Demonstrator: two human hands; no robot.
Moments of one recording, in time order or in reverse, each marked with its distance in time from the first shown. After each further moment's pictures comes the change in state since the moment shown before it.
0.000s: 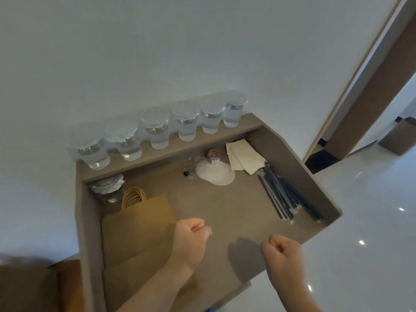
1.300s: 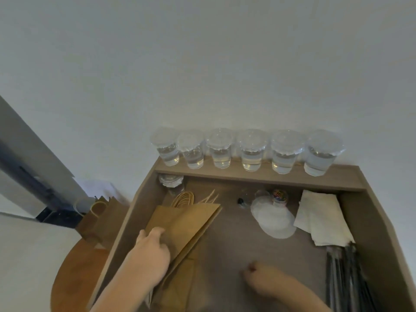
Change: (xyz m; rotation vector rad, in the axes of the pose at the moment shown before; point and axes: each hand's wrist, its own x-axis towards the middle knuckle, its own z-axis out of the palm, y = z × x) left_hand -0.022 0.064 -0.031 0.683 0.547 -0.640; right_hand 0.188 -0.037 0.083 -0.793 -1.319 -0.203
